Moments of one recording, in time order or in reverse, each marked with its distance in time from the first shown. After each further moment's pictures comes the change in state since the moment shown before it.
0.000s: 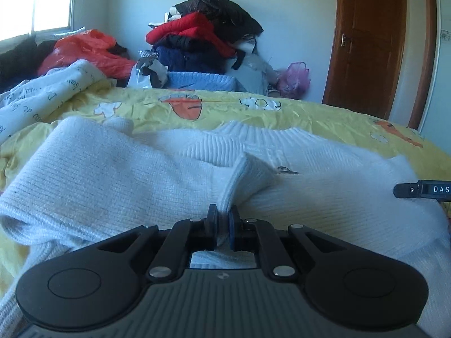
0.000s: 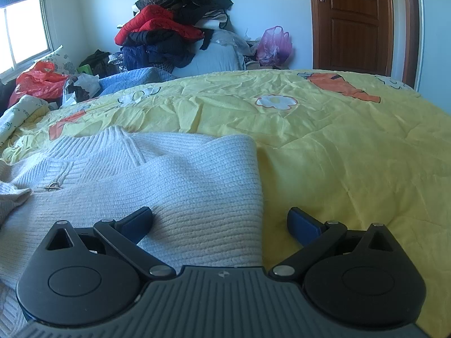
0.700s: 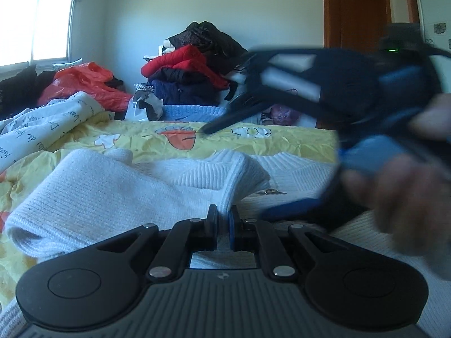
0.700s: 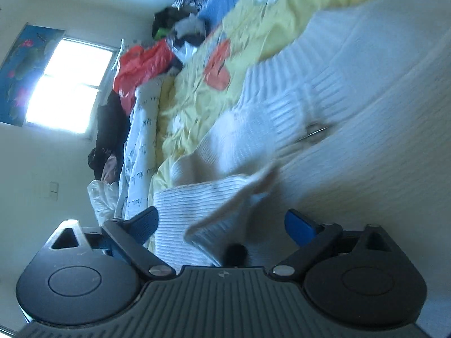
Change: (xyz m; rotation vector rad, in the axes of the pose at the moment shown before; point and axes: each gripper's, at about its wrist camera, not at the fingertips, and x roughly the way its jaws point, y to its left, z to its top) left arm -0.026 -0.022 -0.005 0.051 -0.147 -0.012; right arm 0.056 0.157 0.030 0.541 0.499 0.680
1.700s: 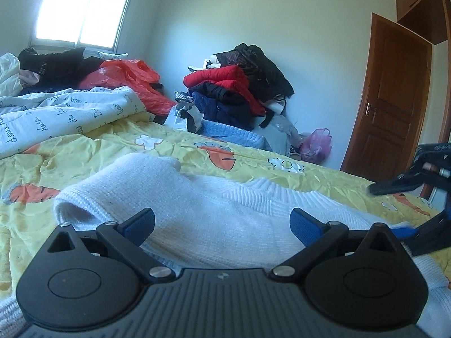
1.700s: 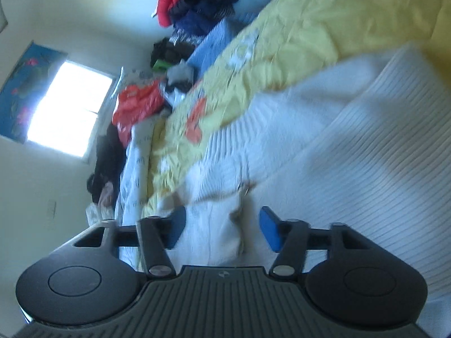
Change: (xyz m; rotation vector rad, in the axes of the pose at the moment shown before) left arm -0.016 0.034 -0.001 -0.223 -0.097 0.097; right arm -0.102 -0.046 0.018 -0.034 -0.118 -0.017
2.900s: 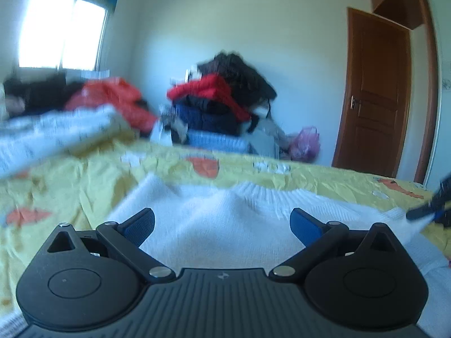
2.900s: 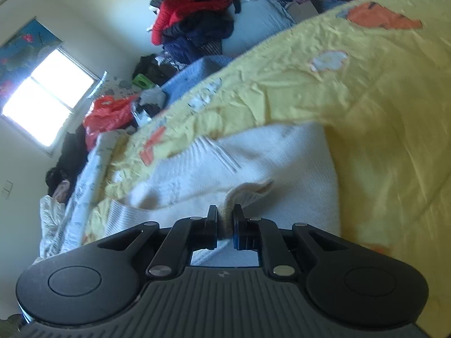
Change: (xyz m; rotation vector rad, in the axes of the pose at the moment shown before) left arm -0.003 -0.015 -0.004 0.084 -0.012 -0.048; right arm -0.082 -0.034 -0.001 -0.201 -0.152 -0.202
